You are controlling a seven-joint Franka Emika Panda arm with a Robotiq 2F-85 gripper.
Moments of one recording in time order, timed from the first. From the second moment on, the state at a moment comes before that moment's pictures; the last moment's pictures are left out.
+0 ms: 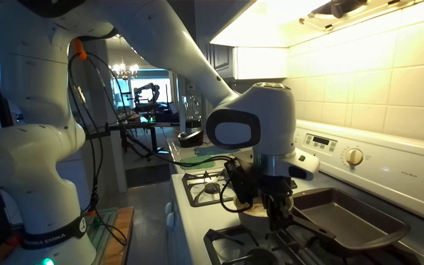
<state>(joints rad) -0.21 0.20 -0.09 -2.27 0.22 2.55 -0.35</state>
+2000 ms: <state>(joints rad) 0.06 0.20 0.18 -2.25 0.09 2.51 -0.53</state>
